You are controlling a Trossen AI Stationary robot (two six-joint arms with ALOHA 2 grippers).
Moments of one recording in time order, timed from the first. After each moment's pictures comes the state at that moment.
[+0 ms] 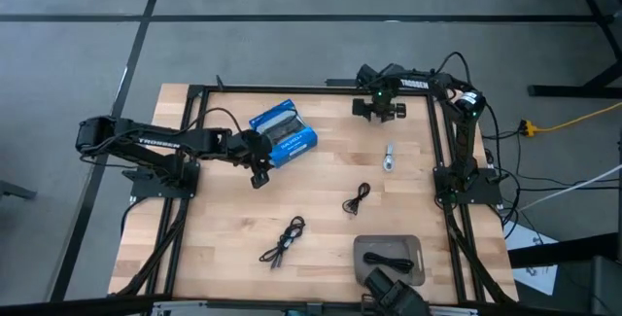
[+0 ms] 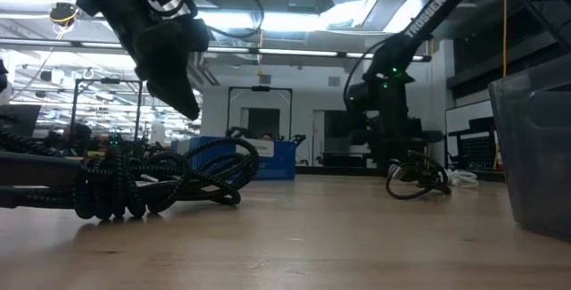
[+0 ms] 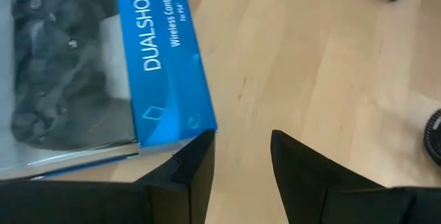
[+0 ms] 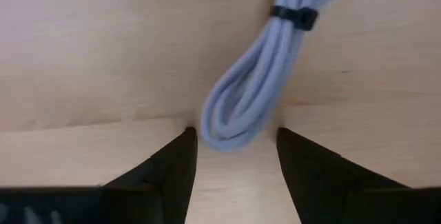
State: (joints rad) left arm 0.11 1.19 0.65 -0.30 -0.09 -0.29; right arm -0.80 2.02 1.32 -0.92 -0.06 0.86
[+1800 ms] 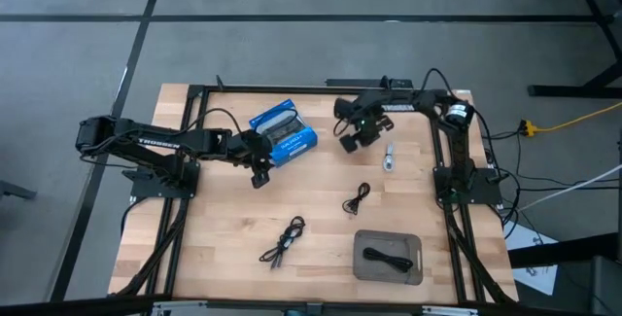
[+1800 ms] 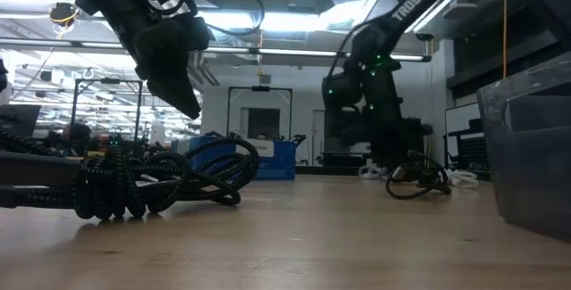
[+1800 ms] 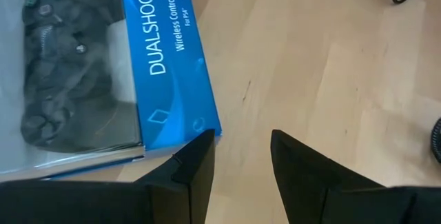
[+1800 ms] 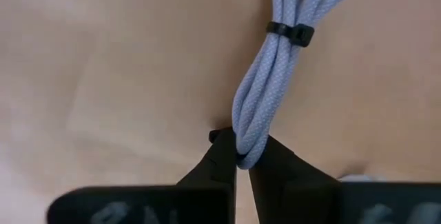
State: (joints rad) left arm 0.10 1.19 0.65 -0.29 -0.12 -0.29; right arm -0.46 2.02 1.32 -1.03 -0.02 0.59
